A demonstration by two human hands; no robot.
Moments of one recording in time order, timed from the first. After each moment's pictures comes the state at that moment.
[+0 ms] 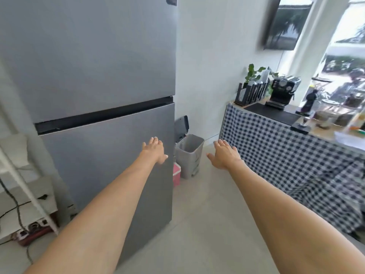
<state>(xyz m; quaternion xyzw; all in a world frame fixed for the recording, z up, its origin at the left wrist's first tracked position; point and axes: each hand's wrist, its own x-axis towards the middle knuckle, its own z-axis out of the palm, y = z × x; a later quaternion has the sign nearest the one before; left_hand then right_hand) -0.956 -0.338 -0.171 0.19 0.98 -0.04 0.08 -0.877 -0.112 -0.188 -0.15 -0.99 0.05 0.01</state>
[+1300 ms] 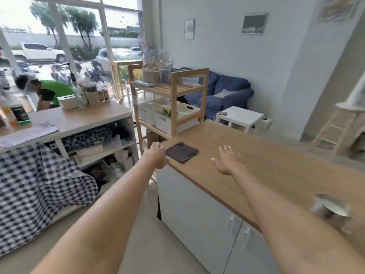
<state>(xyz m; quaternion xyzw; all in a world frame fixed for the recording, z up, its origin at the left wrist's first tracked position) -0.373 0.180 -0.170 0.87 0.49 -0.08 0.01 -0.148 0.076 -0.198 -0.85 -0.52 0.06 0.02</state>
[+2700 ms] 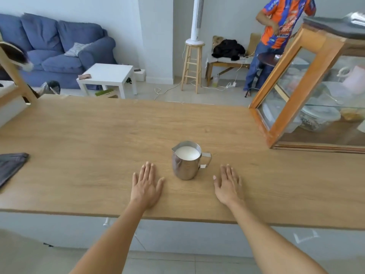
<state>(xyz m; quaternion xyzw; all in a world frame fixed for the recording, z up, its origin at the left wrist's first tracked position) -0.020 -0.015 -0.415 0.96 0.21 -0.05 0.16 0.089 -0.268 -0.410 -0.98 -0.11 0.10 0.11</state>
